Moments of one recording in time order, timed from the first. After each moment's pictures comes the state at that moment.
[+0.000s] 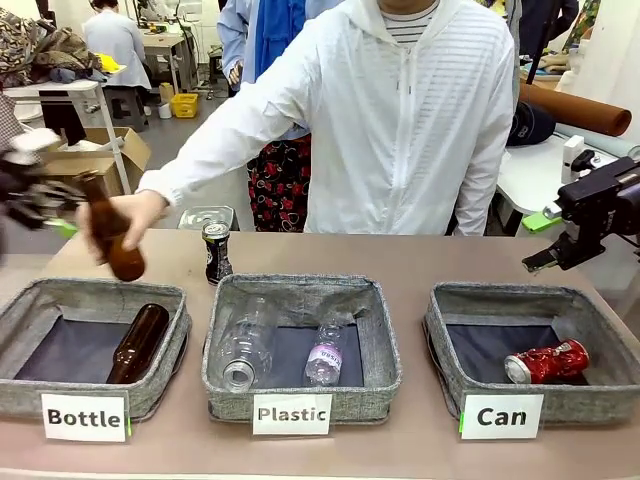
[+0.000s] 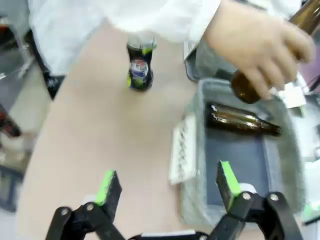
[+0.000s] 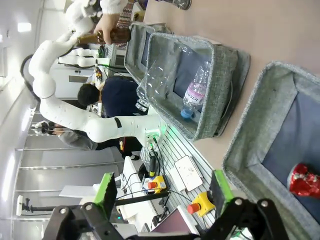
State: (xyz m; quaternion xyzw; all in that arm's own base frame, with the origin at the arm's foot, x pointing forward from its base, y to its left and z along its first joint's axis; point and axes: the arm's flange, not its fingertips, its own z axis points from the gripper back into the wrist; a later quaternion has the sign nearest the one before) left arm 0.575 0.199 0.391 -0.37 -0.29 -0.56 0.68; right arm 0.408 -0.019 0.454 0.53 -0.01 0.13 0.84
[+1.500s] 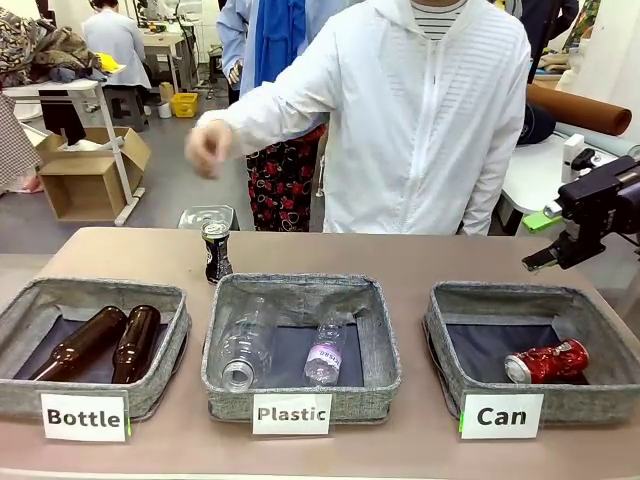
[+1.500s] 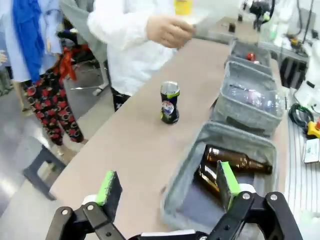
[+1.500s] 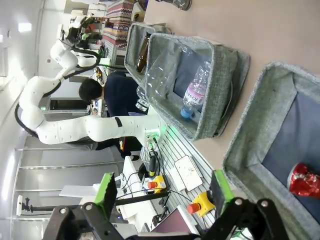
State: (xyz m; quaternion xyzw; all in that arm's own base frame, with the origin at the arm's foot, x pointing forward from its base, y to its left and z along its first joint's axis) left arm 0.431 0.232 0.478 -0.29 -0.47 -0.44 0.71; right arm 0.408 -0.018 0.454 0.53 -0.01 0.13 0.84
